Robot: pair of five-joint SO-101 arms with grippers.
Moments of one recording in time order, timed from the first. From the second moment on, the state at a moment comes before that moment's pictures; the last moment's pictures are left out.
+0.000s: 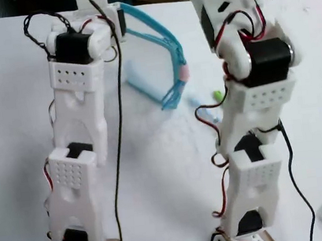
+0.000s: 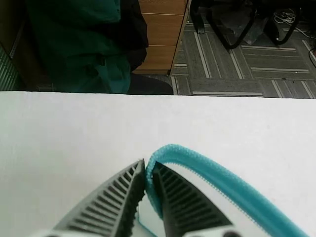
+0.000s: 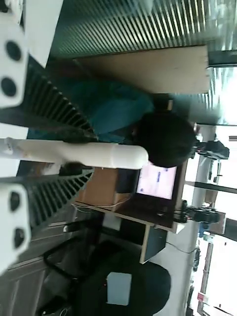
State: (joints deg) left arm 7.7 43.7 -82.9 87.3 17.6; right arm -12.7 24.1 -93.7 75.8 8.0
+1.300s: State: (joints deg) left arm 7.7 44.0 -82.9 86.6 17.6; right arm -23.6 39.6 -94.2 84.4 -0.6
